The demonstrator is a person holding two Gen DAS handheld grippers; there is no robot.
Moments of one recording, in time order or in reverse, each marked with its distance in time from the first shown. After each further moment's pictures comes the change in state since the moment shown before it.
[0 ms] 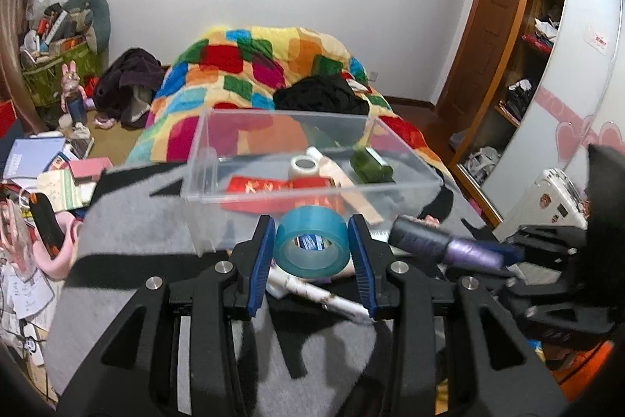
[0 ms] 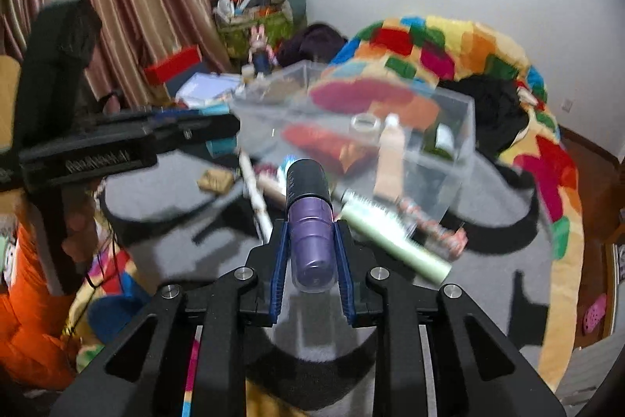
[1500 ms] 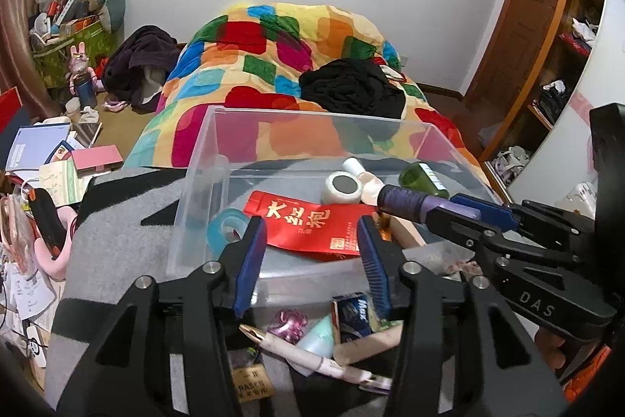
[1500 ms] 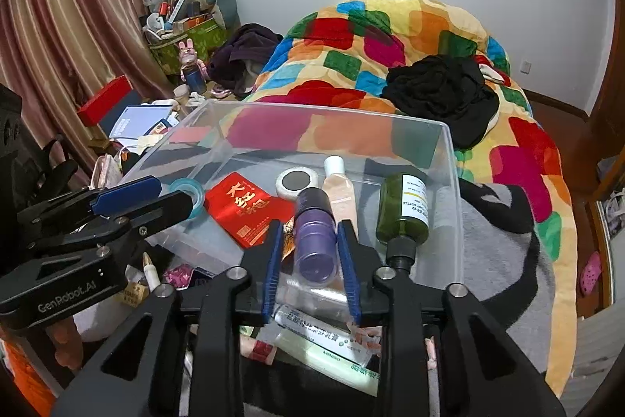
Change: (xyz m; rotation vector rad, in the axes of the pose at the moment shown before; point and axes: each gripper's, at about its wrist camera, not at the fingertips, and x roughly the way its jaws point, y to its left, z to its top) left arm 0.072 0.018 0.032 -0.052 0.094 0.069; right arm 0.083 -0.049 0.063 0.171 0.064 -0.153
